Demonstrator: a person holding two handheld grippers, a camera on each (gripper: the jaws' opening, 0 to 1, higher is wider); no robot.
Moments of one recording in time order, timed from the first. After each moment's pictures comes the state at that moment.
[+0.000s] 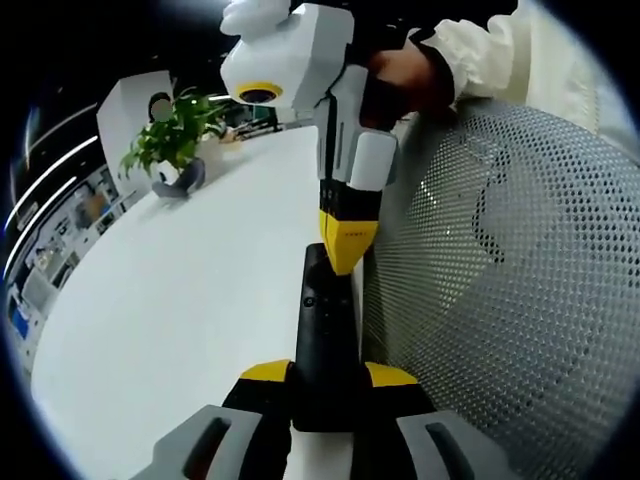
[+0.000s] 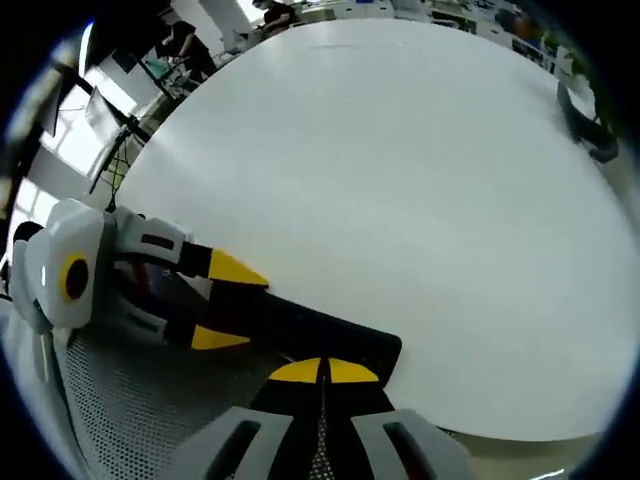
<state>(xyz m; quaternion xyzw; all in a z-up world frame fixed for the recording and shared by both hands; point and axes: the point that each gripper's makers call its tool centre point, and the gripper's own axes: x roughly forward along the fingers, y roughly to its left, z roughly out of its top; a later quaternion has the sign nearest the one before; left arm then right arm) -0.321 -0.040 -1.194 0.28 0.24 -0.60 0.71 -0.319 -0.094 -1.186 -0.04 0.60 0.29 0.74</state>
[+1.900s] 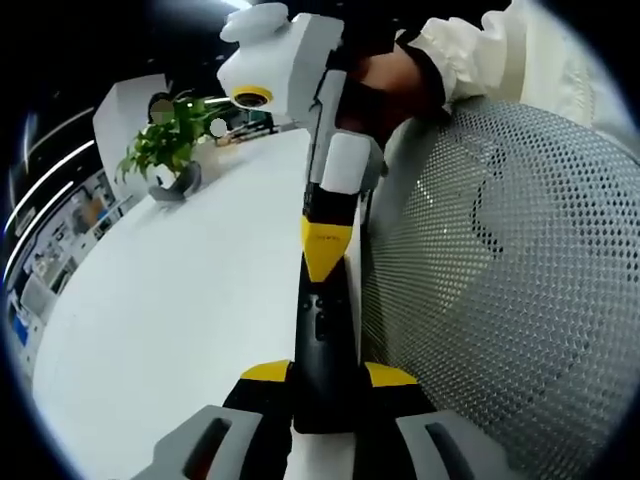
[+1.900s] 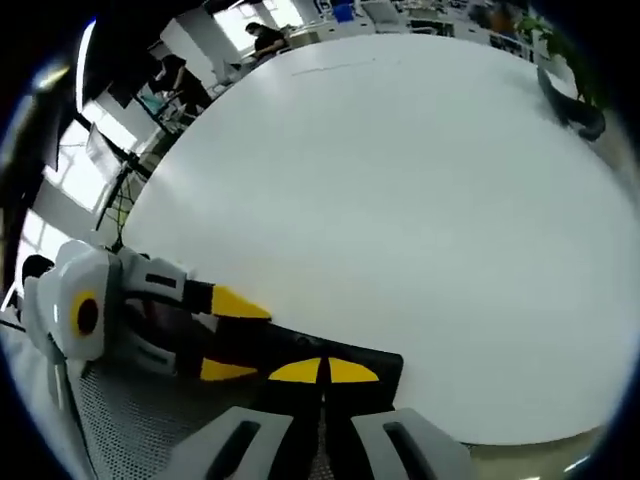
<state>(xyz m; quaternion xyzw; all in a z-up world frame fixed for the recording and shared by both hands) -0.323 -0.041 -1.195 0.29 0.23 -0.60 0.71 -0.303 -0.088 -1.185 0.04 0.58 0.28 0.76</state>
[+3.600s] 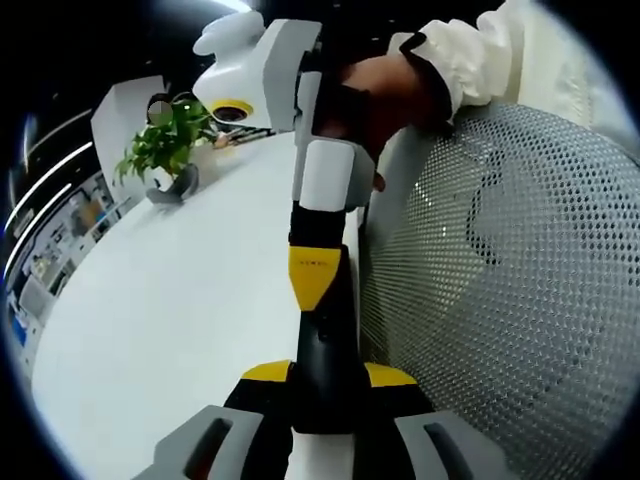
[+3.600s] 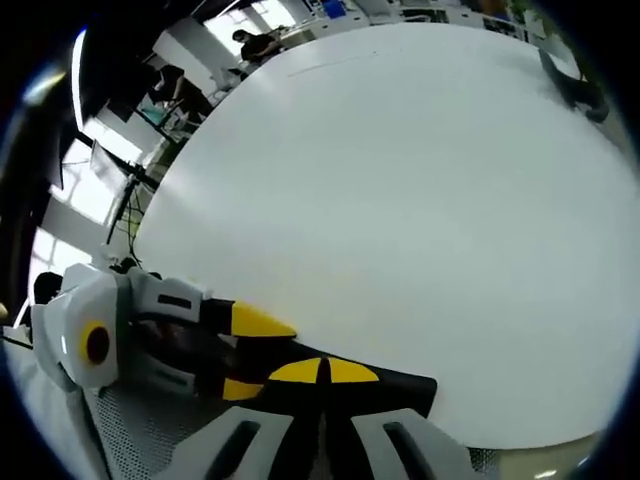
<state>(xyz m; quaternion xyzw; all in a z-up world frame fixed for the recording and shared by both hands) -0.323 -0.045 -1.194 0.28 0.23 -0.61 0.71 -0.301 -0.067 -1.186 0.07 0.58 0.29 0.76</state>
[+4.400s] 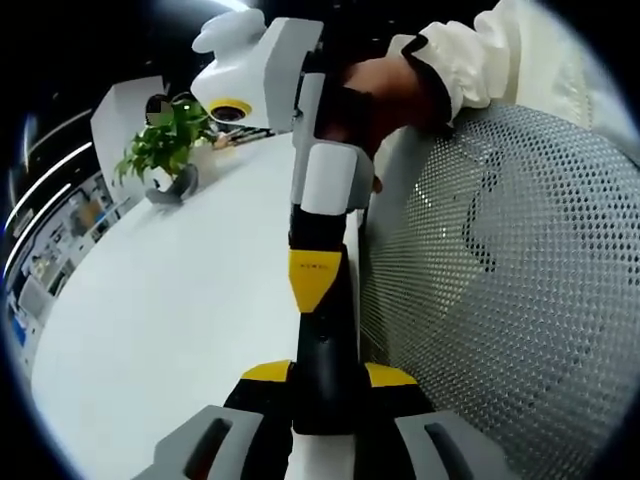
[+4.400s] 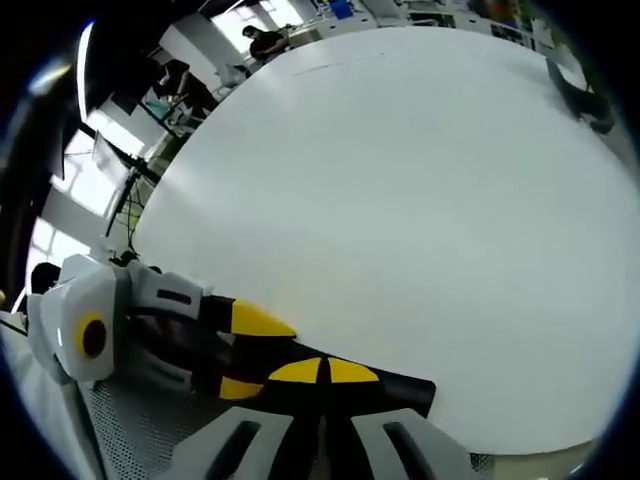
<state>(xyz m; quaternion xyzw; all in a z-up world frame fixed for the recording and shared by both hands) -0.322 -0.045 -1.194 0.28 0.23 -0.61 0.71 -0.301 -0.066 -1.186 0.05 0.57 0.30 0.76</state>
